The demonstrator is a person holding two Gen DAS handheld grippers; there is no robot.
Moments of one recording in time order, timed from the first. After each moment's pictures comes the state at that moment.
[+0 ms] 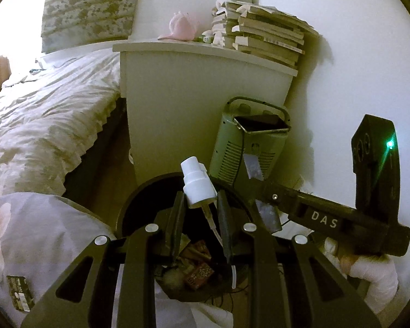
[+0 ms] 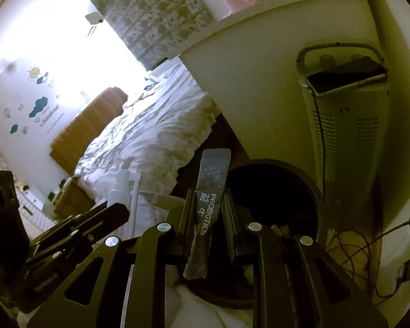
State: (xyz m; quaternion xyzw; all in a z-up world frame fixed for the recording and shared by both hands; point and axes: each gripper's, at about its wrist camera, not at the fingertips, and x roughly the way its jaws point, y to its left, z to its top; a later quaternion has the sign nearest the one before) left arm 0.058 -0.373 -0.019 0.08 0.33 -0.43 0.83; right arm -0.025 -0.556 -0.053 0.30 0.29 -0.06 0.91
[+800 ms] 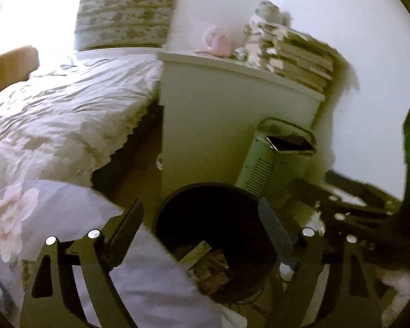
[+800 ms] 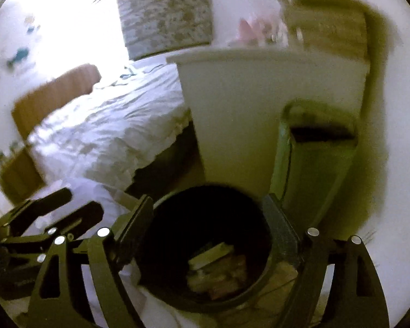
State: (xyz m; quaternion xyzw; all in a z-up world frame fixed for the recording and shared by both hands) left arm 0.072 -0.313 -0.011 0.03 0.32 -0.37 0.87; right arm -0.019 -0.469 0.009 0.08 0.30 -0.18 0.93
